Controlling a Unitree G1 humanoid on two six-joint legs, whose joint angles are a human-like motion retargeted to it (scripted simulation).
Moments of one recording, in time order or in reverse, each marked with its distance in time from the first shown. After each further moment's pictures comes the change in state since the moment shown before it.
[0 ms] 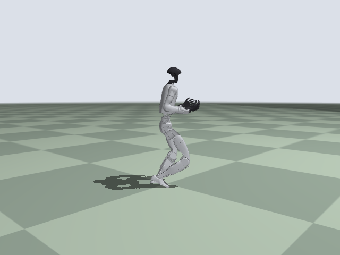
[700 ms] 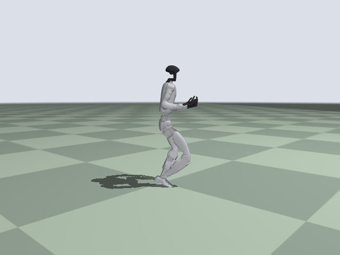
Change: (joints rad) left arm -0.057 0.043 -0.080 0.067 -0.038 0.076 -0.095; right arm 0.000 -0.034 0.030 -0.060 -0.027 0.047 -0.022; waist -0.043 -0.020 -0.080; left_leg -0.068 -0.012 -0.078 -0.155 0.115 -0.043; right_leg -0.130 -0.015 0.011 -0.065 0.079 0.035
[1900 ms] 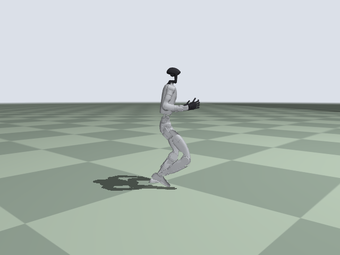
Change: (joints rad) left arm 0.154 0.069 0.013 -0.150 -0.084 0.063 -0.128; right arm -0.043 -0.047 -0.067 0.017 -0.245 -0.012 -0.070; waist 0.048 -0.003 0.039; left_leg 0.025 0.044 0.000 0.222 -0.162 0.028; right_leg -0.002 -0.020 -0.032 0.159 -0.037 -0.055
